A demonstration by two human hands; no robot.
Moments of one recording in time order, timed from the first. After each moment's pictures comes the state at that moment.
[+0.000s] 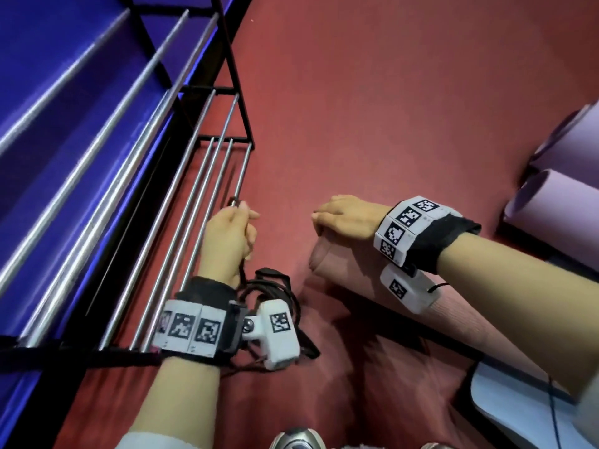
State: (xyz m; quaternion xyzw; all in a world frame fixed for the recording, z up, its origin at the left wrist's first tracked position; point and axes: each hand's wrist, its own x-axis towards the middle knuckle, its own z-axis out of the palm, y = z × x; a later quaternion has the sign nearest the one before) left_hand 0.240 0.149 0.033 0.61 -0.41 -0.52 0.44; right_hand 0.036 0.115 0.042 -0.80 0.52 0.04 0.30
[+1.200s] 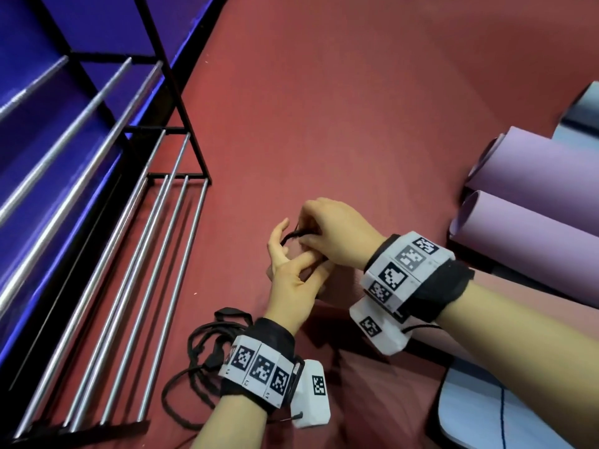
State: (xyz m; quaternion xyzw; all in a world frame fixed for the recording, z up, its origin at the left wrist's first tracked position) left_hand 0.117 0.176 0.008 0.48 -0.65 -0.42 0.41; right_hand 0.001 0.139 0.081 -0.76 0.62 -0.12 0.15
